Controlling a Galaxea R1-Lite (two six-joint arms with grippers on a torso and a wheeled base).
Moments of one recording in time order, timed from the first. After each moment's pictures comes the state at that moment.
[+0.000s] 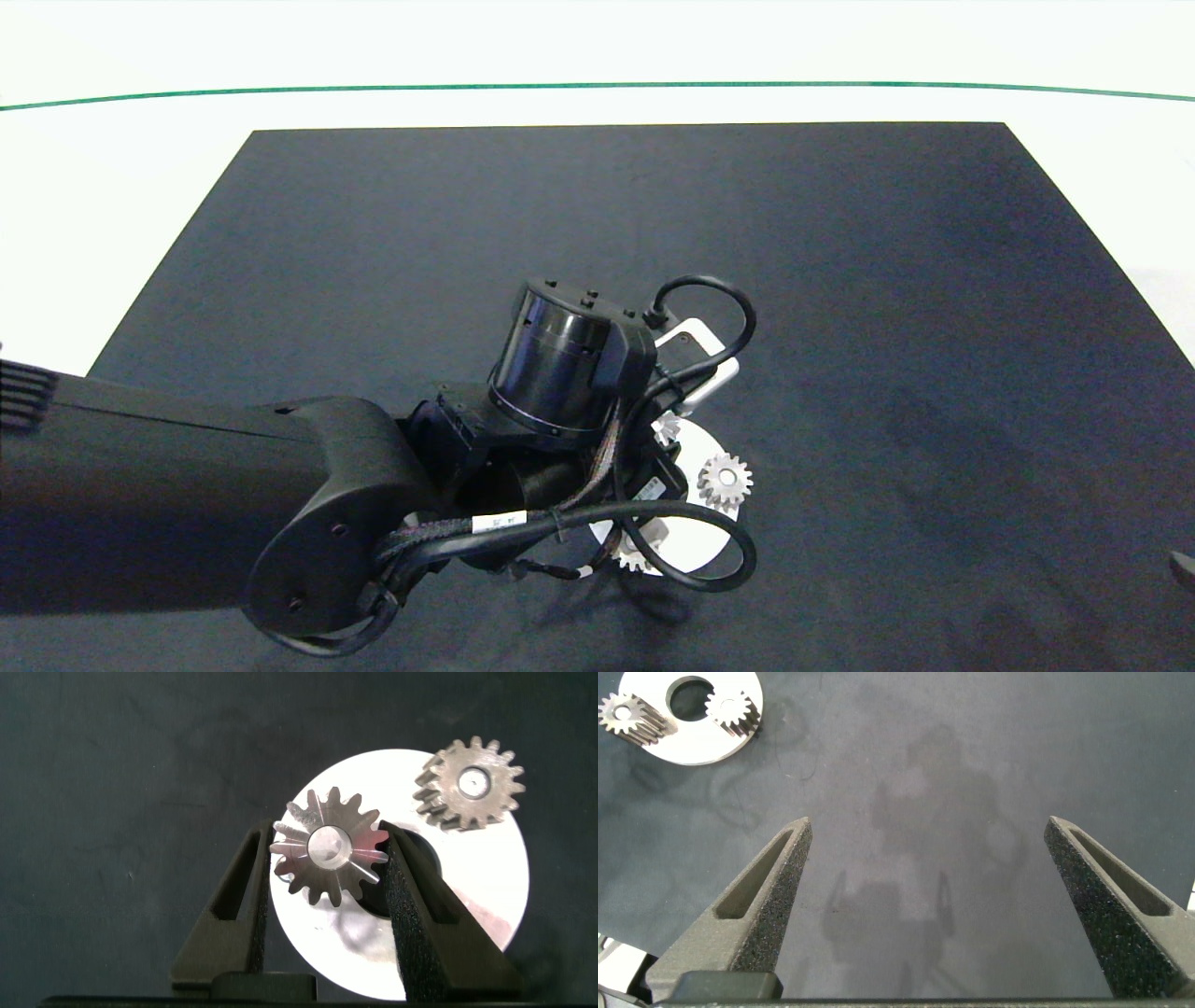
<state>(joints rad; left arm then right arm) -0.90 1.82 -1.12 -0.23 0.27 0.42 0.65 0.74 -0.71 0.29 -0.41 -0.16</state>
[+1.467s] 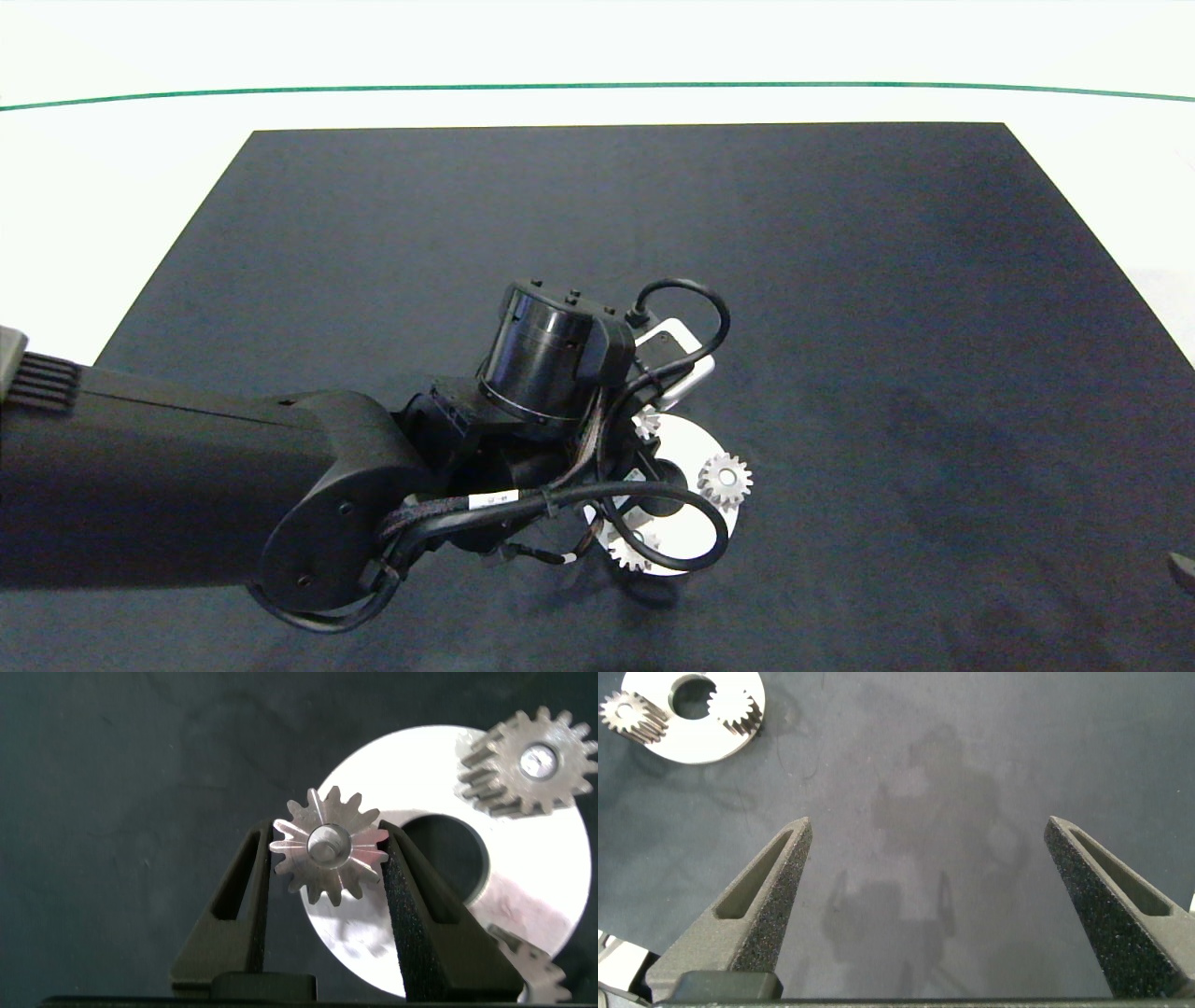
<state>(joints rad) -0.85 1.83 -1.11 -0.23 0.27 0.44 0.65 0.74 -0.71 0.29 -0.40 -0.16</state>
